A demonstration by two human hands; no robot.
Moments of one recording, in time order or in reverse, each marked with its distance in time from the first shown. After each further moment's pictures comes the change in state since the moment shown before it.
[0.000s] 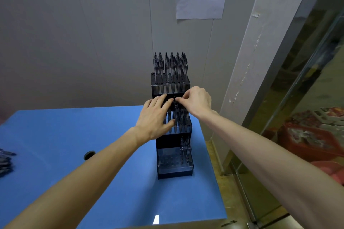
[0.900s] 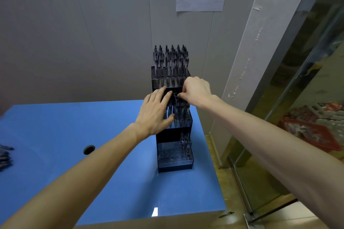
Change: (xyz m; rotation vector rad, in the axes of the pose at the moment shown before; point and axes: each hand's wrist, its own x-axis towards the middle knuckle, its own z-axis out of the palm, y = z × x) left_hand -0.004 -0.001 0.003 -0.010 0.013 -0.005; right_hand 0.009 -0.014 -0.018 -0.307 -0.139 -0.192
